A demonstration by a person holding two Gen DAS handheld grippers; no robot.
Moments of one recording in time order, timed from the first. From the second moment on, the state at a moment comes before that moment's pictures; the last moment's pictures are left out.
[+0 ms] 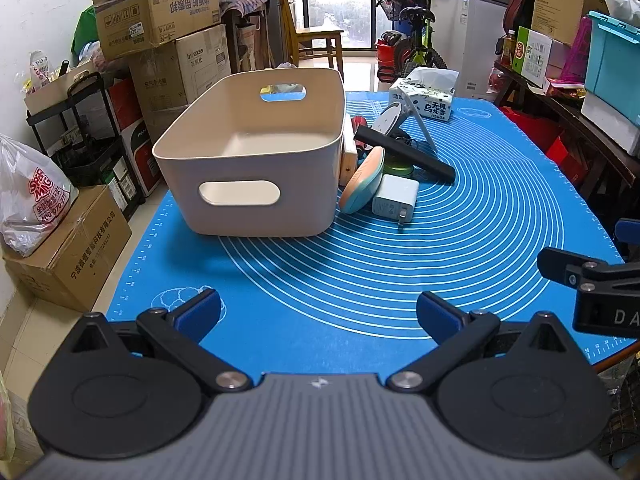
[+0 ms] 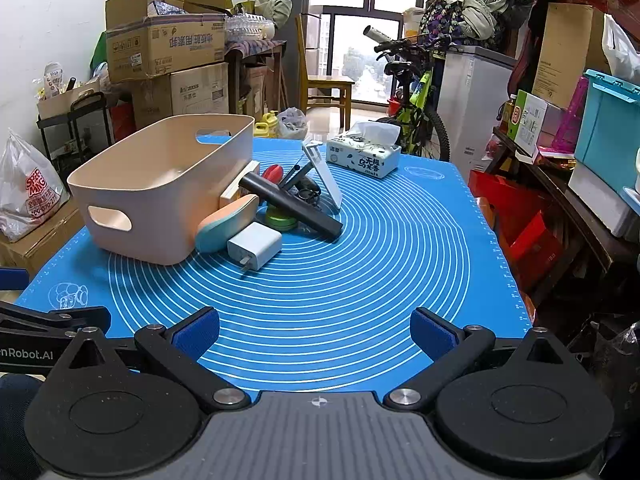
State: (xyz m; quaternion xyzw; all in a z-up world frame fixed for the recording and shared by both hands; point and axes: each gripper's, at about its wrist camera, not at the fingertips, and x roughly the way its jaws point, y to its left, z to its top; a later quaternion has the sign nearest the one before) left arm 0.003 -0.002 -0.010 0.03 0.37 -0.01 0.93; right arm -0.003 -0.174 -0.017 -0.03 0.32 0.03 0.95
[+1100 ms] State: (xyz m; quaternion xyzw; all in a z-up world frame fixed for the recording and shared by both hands) left arm 0.004 0.000 -0.006 0.03 0.37 -0.01 0.93; right arm -0.002 -0.172 -0.016 -0.03 0.31 0.04 0.95
